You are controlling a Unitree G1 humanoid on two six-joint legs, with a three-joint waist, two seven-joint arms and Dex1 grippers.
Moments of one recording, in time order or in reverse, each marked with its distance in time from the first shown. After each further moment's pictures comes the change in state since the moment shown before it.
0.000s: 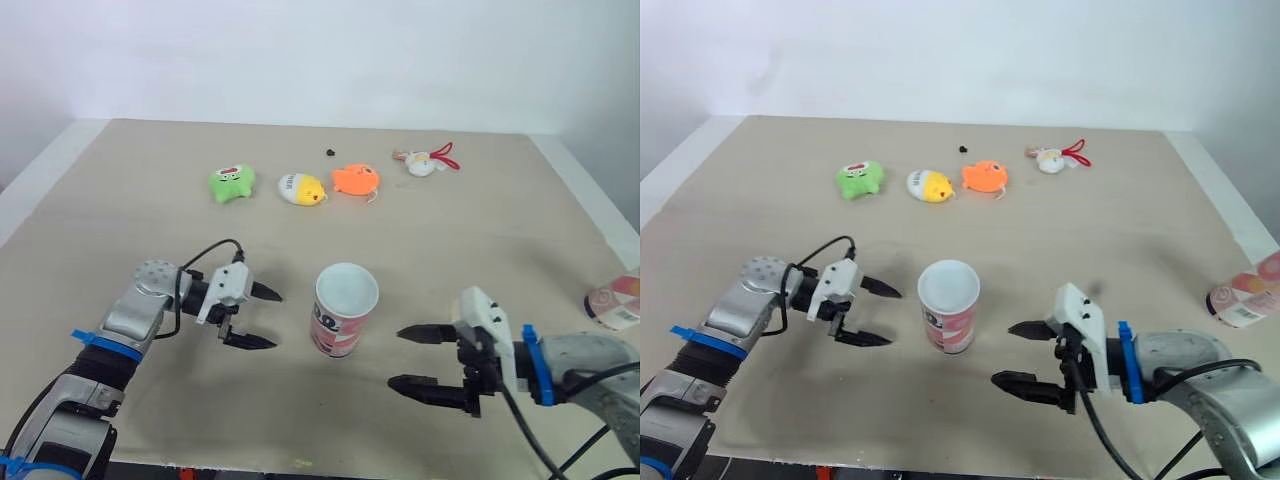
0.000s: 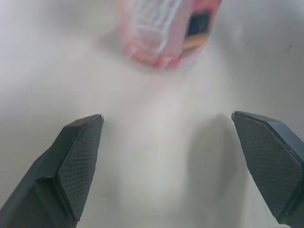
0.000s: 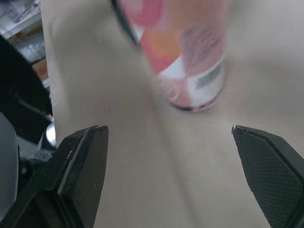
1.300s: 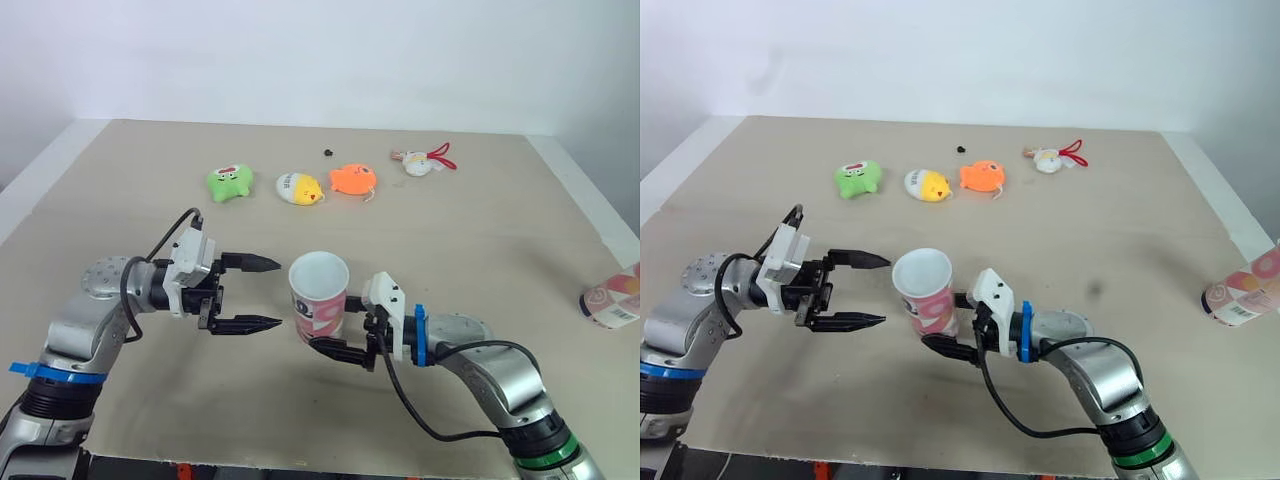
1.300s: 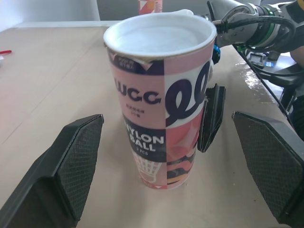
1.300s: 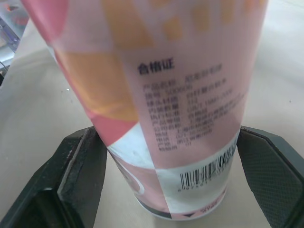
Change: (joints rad) left arm 0.134 0.057 0.211 -0.412 -0.342 0.257 0.122; right arm -0.288 0.383 0.434 0.360 -0.297 -0.322 -0.099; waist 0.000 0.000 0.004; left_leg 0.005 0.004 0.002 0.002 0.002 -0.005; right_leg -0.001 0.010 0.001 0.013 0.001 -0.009
